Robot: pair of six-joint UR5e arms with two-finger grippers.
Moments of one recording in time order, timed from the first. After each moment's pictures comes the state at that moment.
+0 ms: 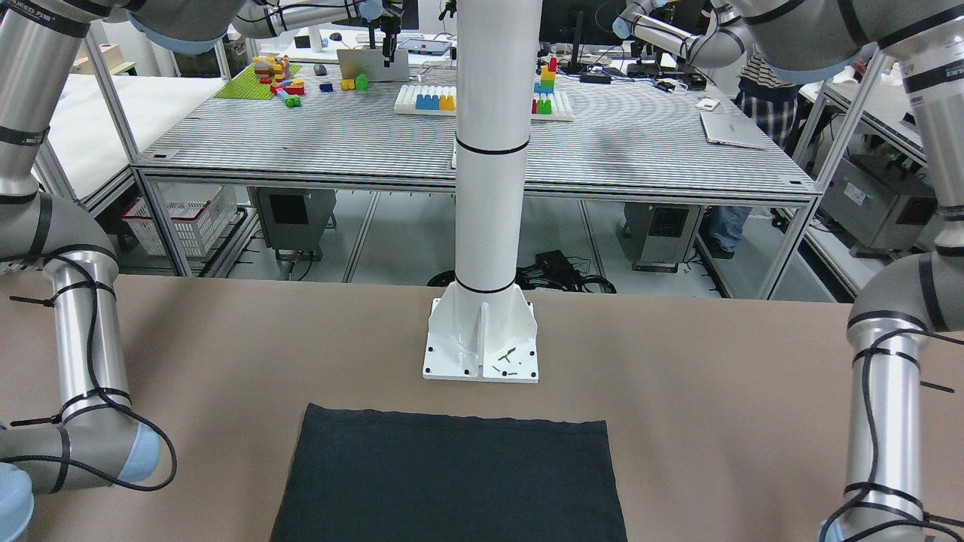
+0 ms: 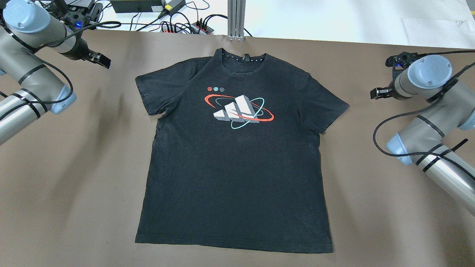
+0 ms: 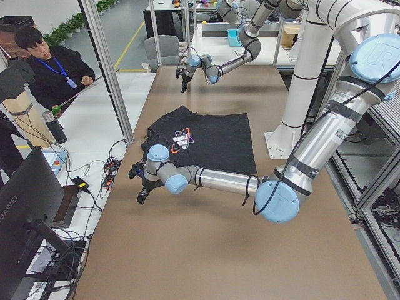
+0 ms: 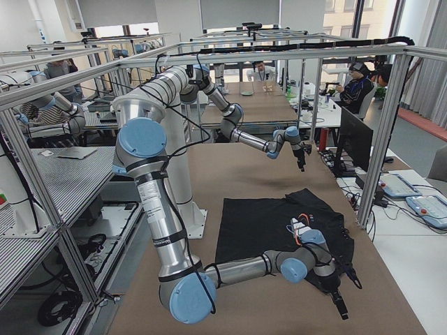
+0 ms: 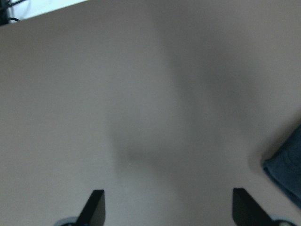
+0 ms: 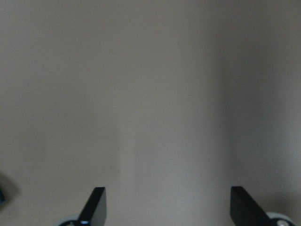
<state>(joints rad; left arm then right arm) -1.12 -2.22 -1.01 -2.26 -2.03 -0.53 1.05 -1.16 1.34 -1.15 1.74 0.70</state>
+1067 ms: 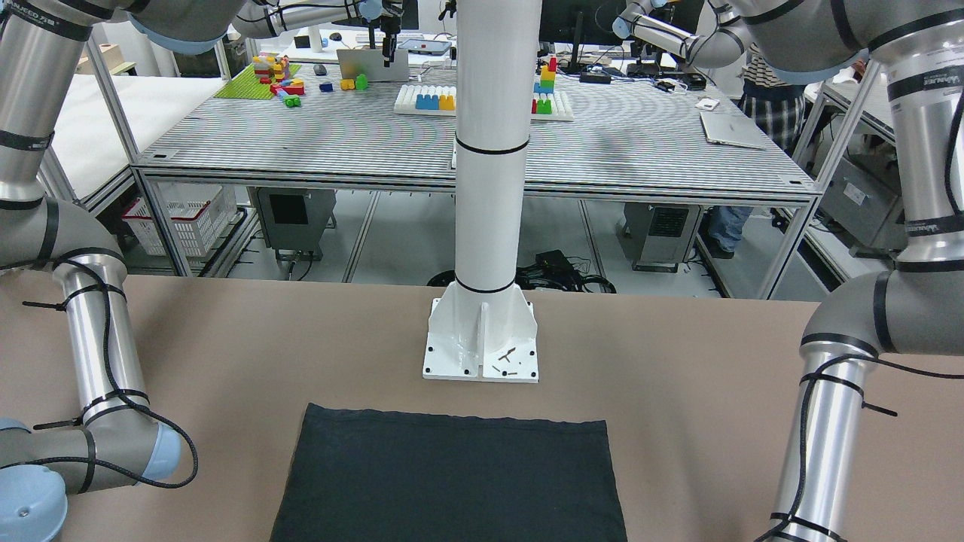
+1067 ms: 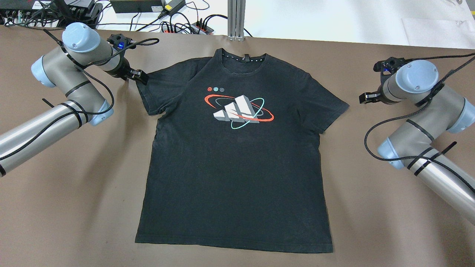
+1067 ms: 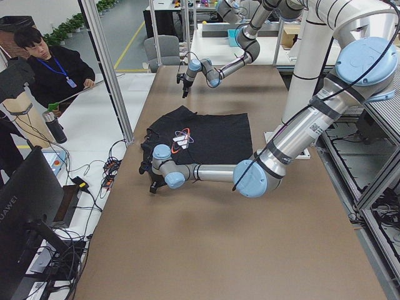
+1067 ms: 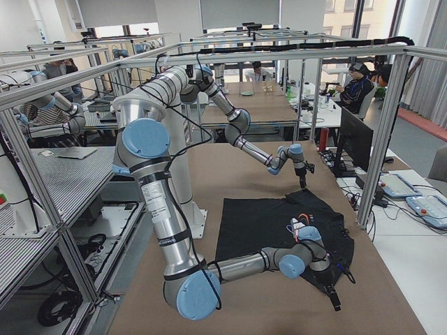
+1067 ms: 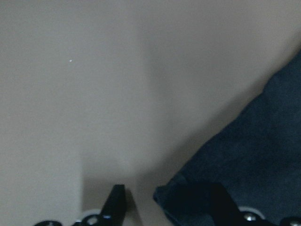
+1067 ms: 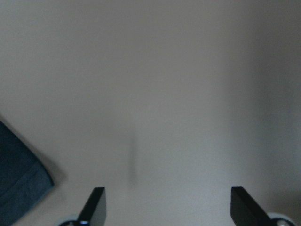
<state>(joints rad) -1.00 -2.38 -0.75 -2.42 -2.06 -0.71 1.01 -1.15 1.34 -1.14 1.75 0.72</state>
